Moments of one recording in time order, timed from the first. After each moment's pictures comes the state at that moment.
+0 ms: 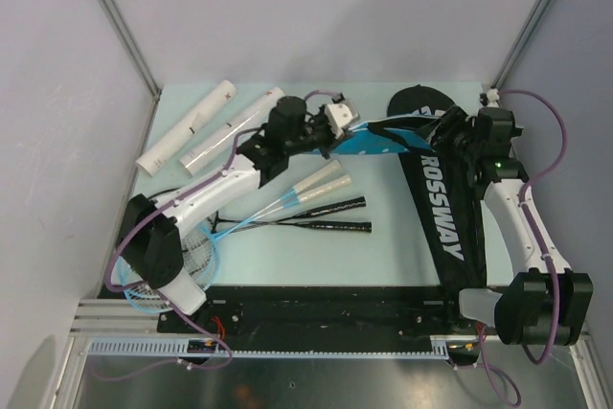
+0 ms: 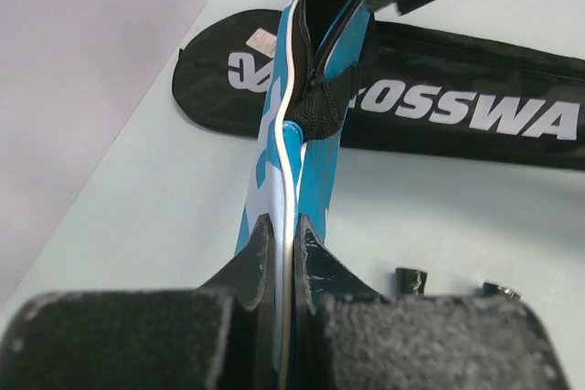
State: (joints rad) left arm -0.75 1.61 1.34 0.04 0.32 0.34; right arm -0.02 1.20 1.01 -0.25 -0.26 0.78
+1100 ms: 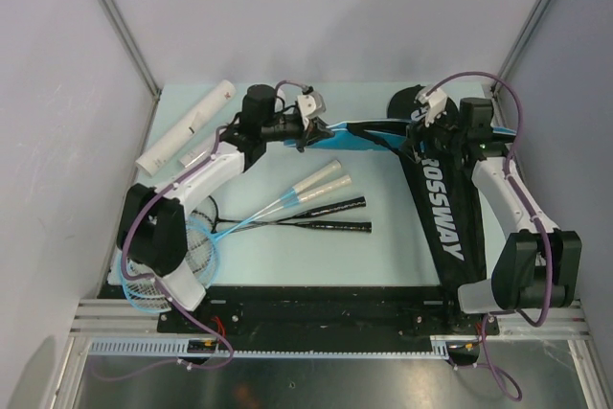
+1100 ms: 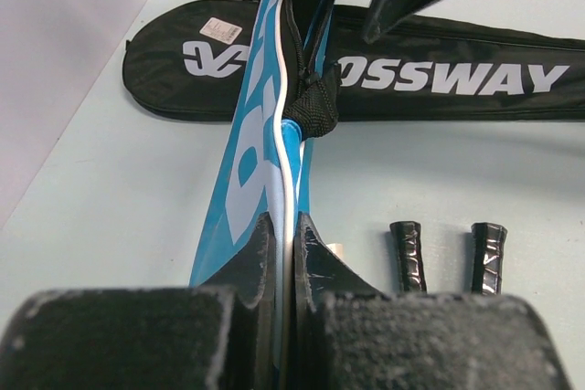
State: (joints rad) left arm -0.48 1.67 1.30 0.08 0.79 0.35; right arm 0.02 1.40 1.12 -0.27 -0.60 -0.37
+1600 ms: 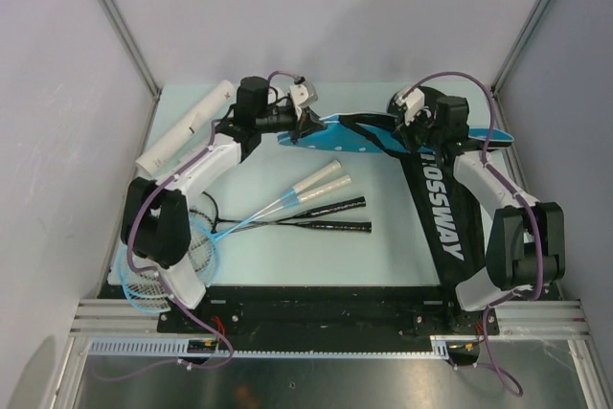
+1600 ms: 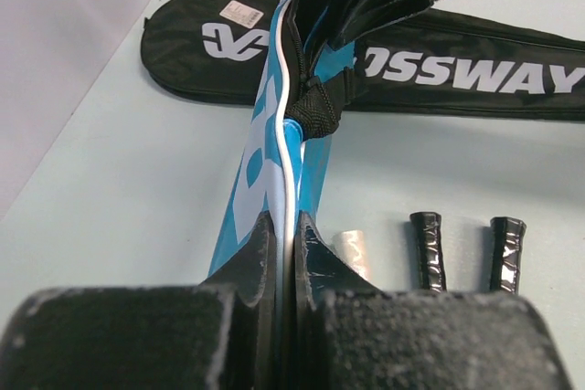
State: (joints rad) left arm -0.42 1.72 1.36 0.05 0.82 0.34; right arm 0.13 1.52 1.10 -0.09 -0.50 -0.44
